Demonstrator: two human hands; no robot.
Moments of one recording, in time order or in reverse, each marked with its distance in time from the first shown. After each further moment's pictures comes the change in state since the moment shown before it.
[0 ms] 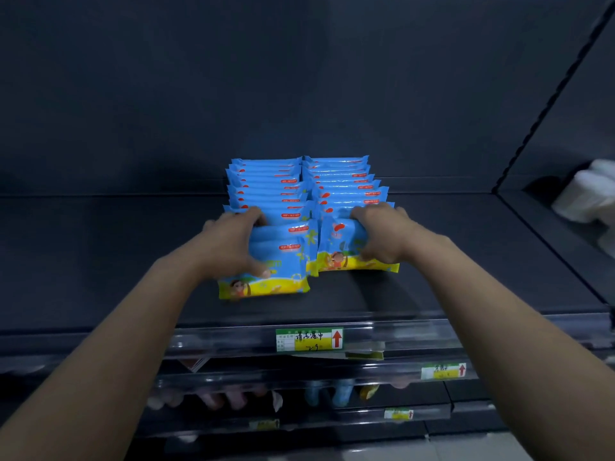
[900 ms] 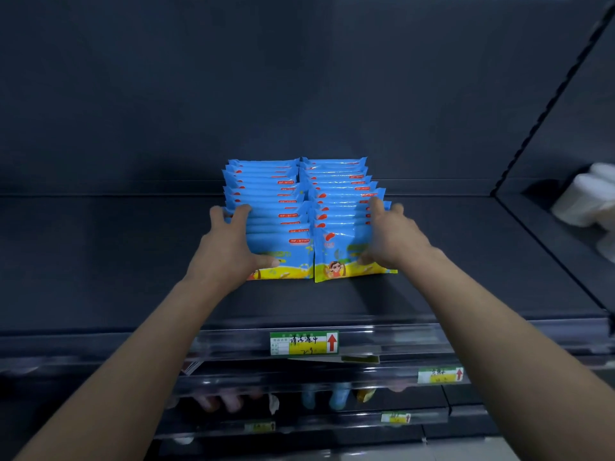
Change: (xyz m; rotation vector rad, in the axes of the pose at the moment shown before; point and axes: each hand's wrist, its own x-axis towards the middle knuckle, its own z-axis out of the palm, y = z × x) left_hand -0.004 0.013 0.027 -0.092 0.289 -0.198; right_hand -0.010 0.001 0.006 0.193 0.061 0.314
